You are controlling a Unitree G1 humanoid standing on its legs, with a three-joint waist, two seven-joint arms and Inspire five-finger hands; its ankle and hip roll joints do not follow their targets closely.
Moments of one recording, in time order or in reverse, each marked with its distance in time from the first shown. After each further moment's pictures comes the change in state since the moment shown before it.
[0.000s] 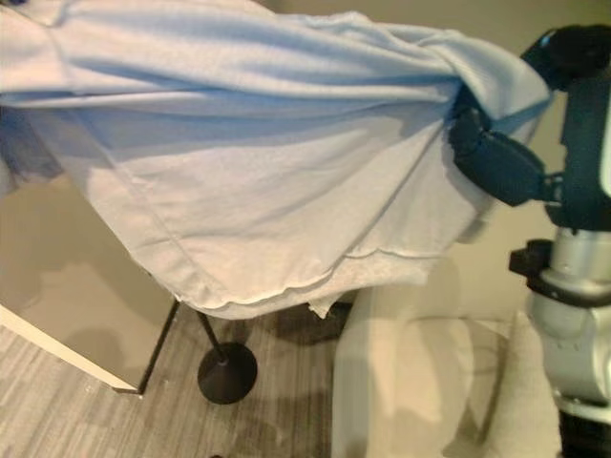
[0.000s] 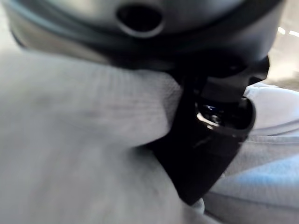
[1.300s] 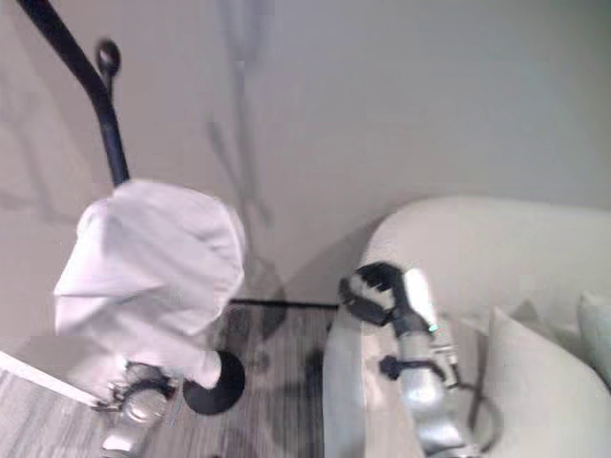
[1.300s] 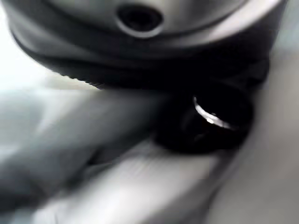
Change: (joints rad) left arm 0.515 -1.103 -0.238 0.428 -0.799 0.052 -0.422; right arm 0.235 0.482 0.430 0.299 0.288 0.096 0.289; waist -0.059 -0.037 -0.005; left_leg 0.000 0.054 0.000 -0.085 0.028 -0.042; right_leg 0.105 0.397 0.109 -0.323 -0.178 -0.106
